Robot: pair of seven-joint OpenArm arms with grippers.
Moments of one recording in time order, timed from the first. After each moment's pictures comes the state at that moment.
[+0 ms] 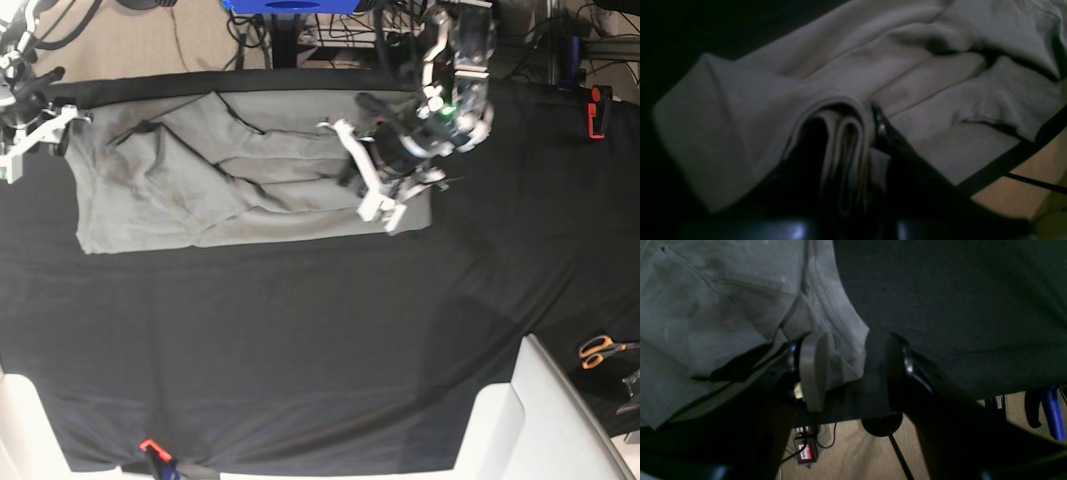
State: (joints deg) left arm 15.1 -0.4 2.9 93.7 -4.9 -25.5 41.0; right arm -24.1 1.8 36.0 99.8 9.0 25.1 -41.2
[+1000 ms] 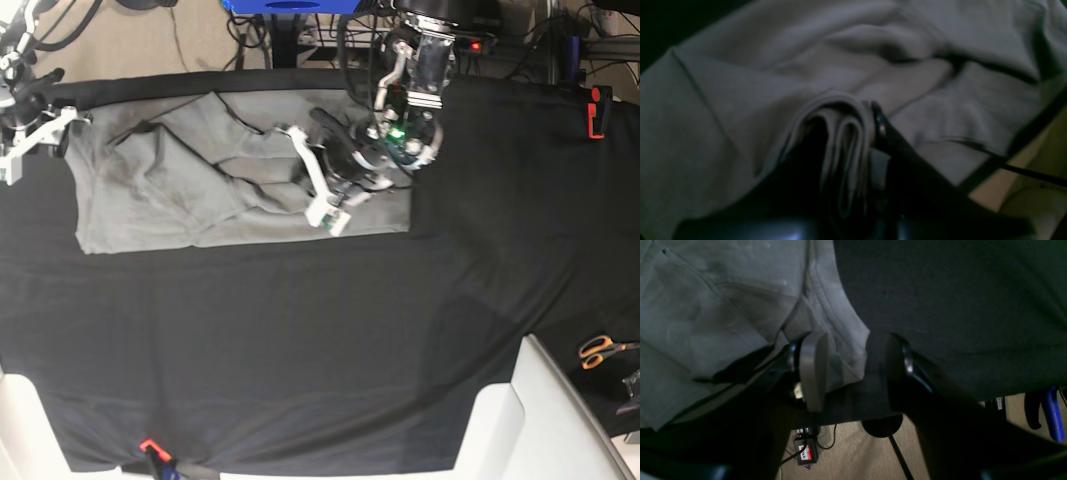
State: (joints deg) left arm 9.6 3.6 8.6 83.2 -4.4 -25.4 41.1; right arm -23.9 1.8 36.0 99.8 9.0 25.1 -41.2
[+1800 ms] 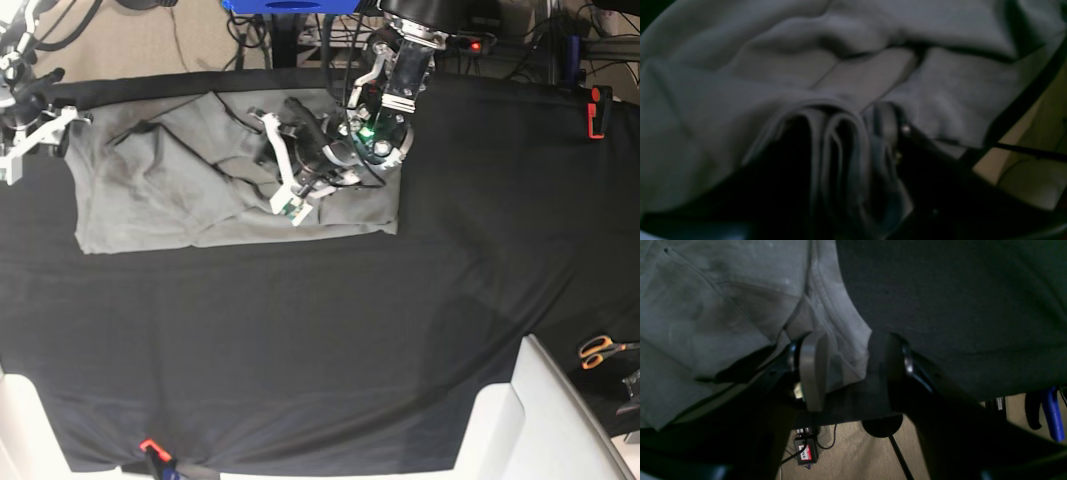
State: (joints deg) left arm 7.0 3.6 14.8 78.9 -4.9 -25.5 41.3; right arm -23.9 1.8 36.0 99.8 9.0 25.1 -41.2
